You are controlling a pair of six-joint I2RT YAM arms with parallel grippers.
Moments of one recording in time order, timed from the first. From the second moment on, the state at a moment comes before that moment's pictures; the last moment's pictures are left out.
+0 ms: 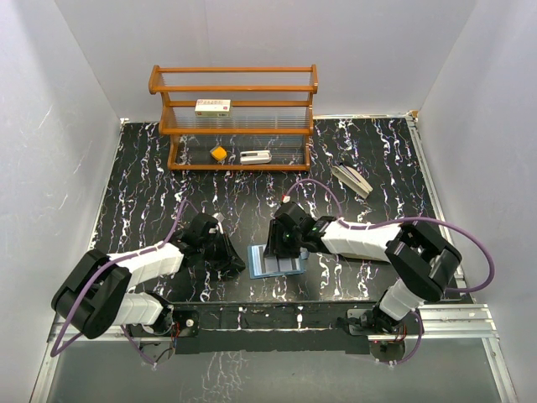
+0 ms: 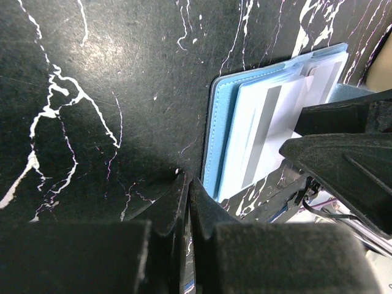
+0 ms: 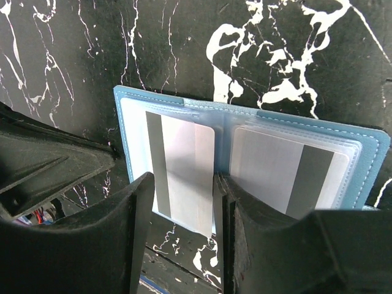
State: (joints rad) left arm -0.58 1.29 0.39 -0.05 0.36 -0.92; right arm 0.87 1.57 0.81 -0.18 -0.09 0.90
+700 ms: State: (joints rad) left arm -0.58 1.29 0.38 -0.01 0.39 -0.95; right arm 0.88 1.52 0.84 -0.25 -0.05 0.88
